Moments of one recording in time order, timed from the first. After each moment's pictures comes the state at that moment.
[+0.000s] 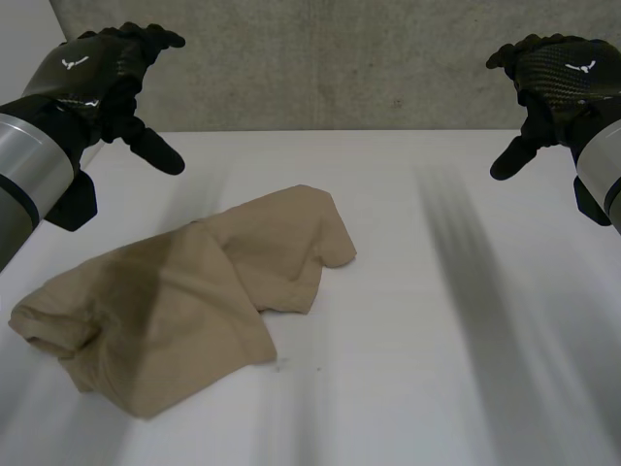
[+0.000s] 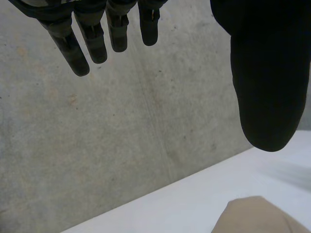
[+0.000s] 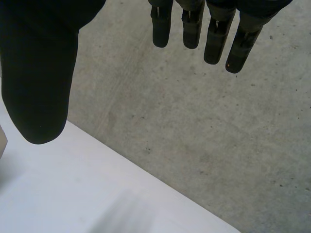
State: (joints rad) left arm 4.37 -1.58 -1.42 3.06 -1.48 3.11; right arm 1.89 -1.47 1.36 0.08 1.55 2.95; left_hand 0.18 0.21 0.21 0.21 0.05; right_hand 0.18 0.22 0.21 0.23 0.05
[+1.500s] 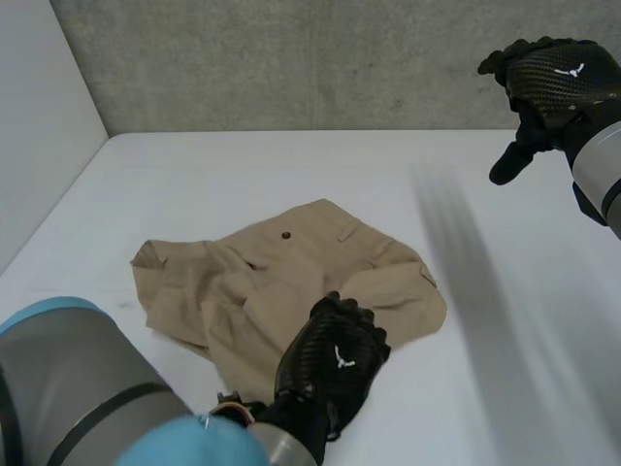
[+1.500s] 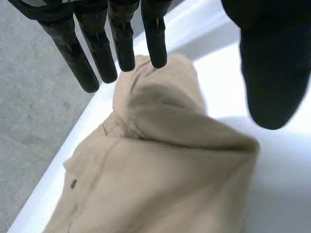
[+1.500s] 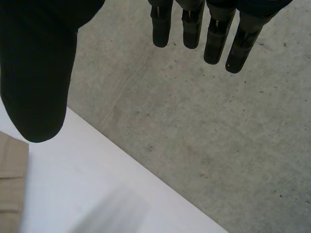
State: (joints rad) left arm 3.64 -1.92 -1.70 3.36 -1.84 3.69; right arm 1.89 -1.47 1.37 0.08 1.51 2.86; left_hand 0.43 0.42 0.43 0.41 0.23; right_hand 0.18 0.22 0.21 0.23 0.05
